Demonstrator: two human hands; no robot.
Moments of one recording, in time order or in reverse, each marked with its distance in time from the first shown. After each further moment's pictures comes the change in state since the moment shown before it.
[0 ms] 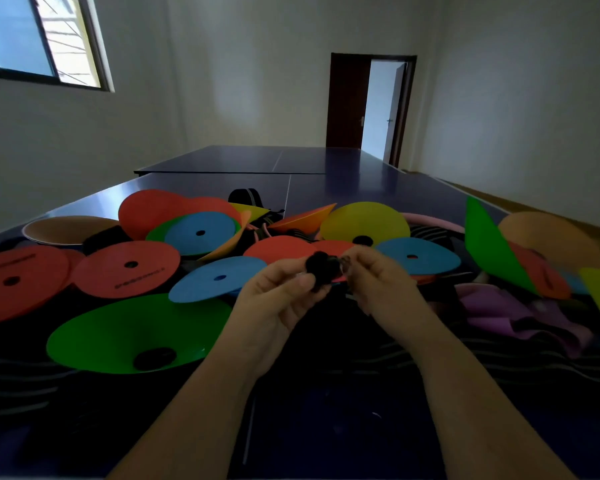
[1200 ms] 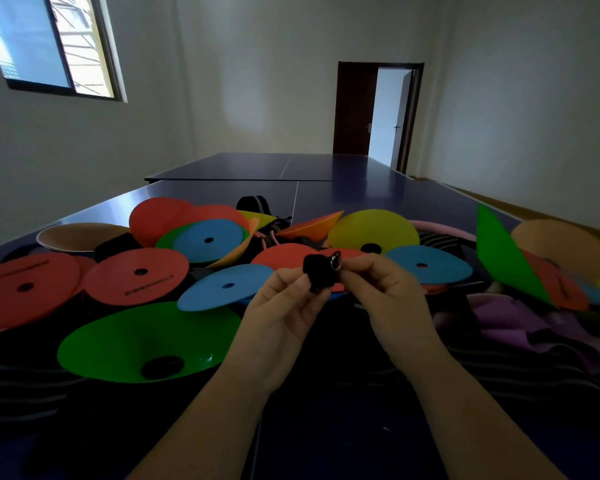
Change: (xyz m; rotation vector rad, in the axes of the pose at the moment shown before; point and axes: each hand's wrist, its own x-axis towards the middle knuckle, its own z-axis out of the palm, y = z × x) left_hand 0.001 -0.005 0.001 -0.133 0.064 0.027; right_hand -0.008 -0.005 0.018 0.251 0.189 -0.136
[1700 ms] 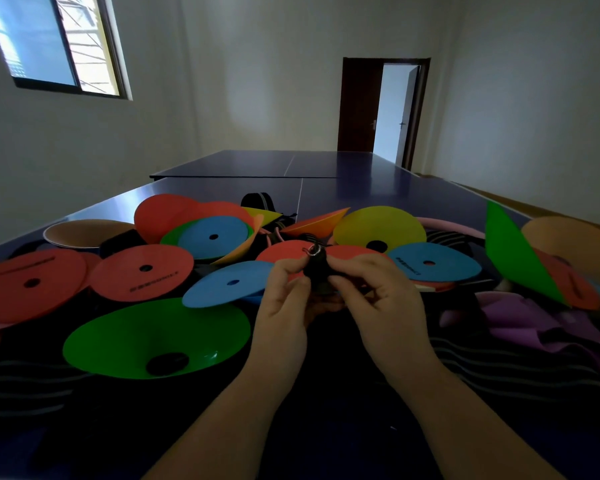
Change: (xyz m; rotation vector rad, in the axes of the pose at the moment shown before) left_hand -0.003 -0.013 0.002 0.454 0.067 0.227; right_hand -0.007 0.010 0.010 -0.464 0.047 -0.285
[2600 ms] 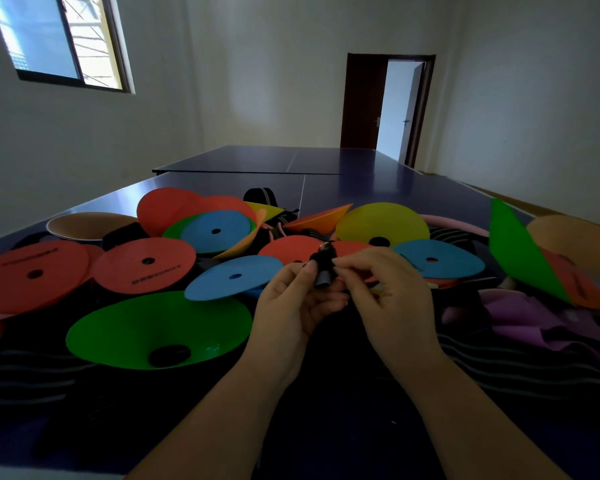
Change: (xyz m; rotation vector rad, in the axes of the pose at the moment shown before) left_hand 0.004 0.002 0.000 -0.267 0.038 -0.195; right_hand 0.002 0.005 -0.003 -0.148 0.064 -0.174
